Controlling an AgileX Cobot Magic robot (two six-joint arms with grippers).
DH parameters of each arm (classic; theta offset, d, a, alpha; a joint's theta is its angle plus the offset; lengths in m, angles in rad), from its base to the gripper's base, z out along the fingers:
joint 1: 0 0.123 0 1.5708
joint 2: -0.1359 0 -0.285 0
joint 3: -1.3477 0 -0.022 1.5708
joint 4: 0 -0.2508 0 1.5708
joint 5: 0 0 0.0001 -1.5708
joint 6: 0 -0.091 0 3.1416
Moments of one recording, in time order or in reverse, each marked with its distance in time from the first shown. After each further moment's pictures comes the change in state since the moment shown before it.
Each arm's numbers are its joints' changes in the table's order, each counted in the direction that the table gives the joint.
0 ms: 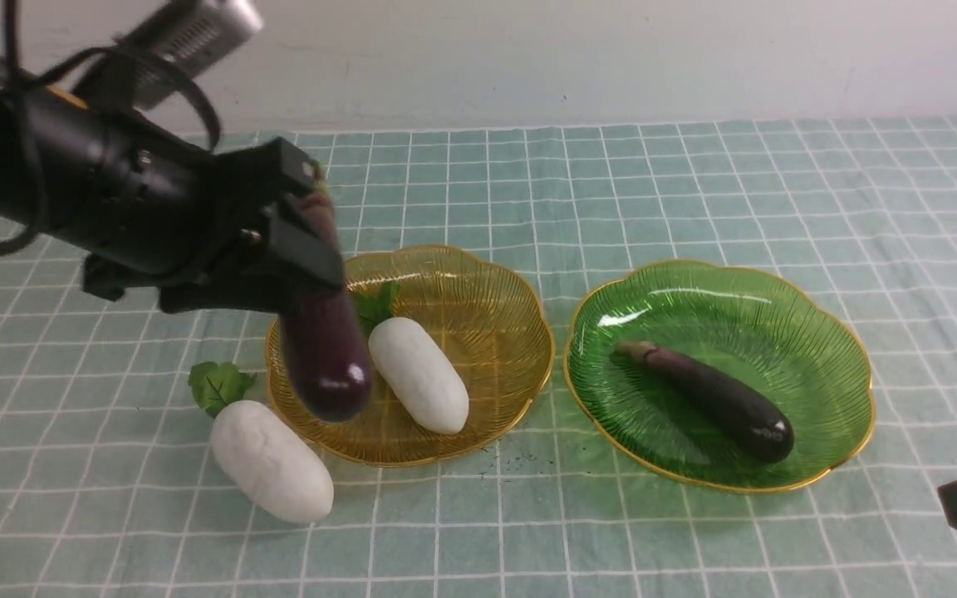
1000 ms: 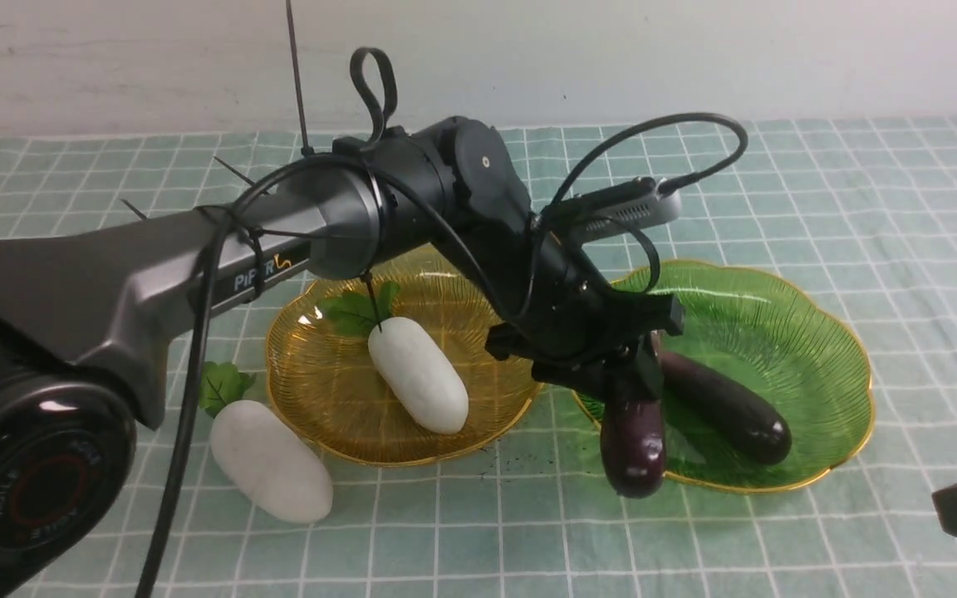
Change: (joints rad) right arm 0.000 0.000 0.000 -0.025 0.009 0.027; left arm -0.384 -0.672 0.434 0.057 -0.153 -0.070
